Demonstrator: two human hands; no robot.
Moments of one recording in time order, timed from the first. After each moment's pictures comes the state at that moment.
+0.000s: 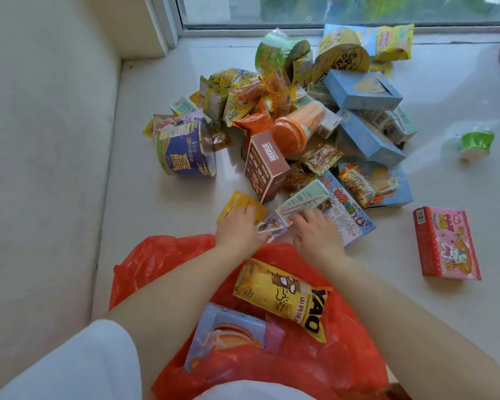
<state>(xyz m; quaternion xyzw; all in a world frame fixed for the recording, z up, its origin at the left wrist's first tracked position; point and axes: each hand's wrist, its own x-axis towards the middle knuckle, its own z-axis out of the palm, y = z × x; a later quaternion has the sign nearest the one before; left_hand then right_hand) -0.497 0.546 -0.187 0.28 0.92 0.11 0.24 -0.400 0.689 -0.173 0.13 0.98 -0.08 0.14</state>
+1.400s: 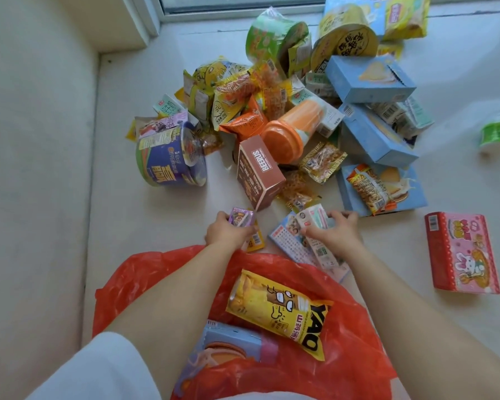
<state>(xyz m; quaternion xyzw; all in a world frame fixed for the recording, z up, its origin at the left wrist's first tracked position) -0.536 0.565 -0.228 -0.08 0.89 0.25 0.38 -0.418 0.759 -0.204 0.46 0.78 -0.38 0.19</state>
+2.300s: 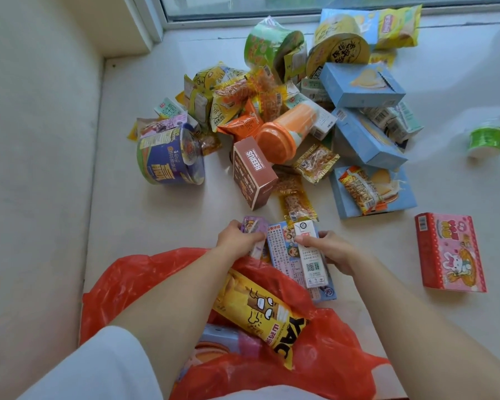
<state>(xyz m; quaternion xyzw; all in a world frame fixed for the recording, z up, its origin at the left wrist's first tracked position) -0.509 0.574 -0.220 -0.05 0.84 0.30 0.44 -0.396 0.758 -0.208 0.45 0.61 -0.58 0.31</state>
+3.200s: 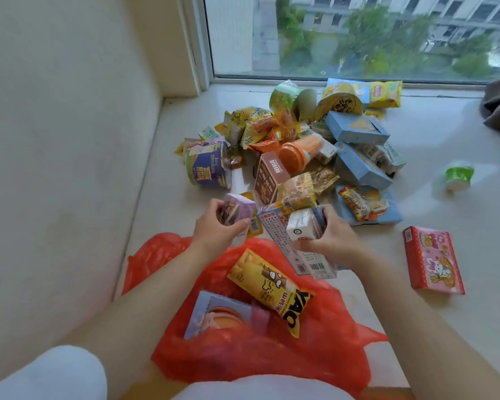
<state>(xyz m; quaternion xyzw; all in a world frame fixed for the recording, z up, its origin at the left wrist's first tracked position) -0.474 0.474 -0.097 0.08 0.85 0.49 0.18 -0.365 0.688 -0.060 0.24 0.85 -0.45 0.12</state>
